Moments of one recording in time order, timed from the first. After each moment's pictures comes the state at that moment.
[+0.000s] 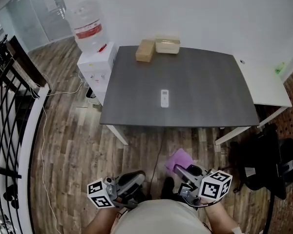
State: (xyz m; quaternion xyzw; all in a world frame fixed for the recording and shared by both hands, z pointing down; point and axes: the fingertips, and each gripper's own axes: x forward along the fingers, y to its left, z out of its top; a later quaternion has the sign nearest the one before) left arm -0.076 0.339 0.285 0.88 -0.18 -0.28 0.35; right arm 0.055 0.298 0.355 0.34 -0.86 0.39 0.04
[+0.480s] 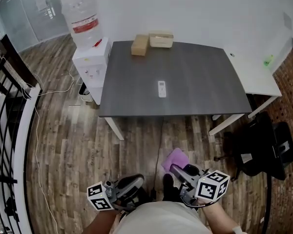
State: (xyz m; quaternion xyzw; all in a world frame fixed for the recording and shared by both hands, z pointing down) left arm -0.118 0.404 0.308 0.87 -0.15 -0.27 0.38; right arm 0.007 0.358 0.351 0.37 -0.85 0.37 0.05
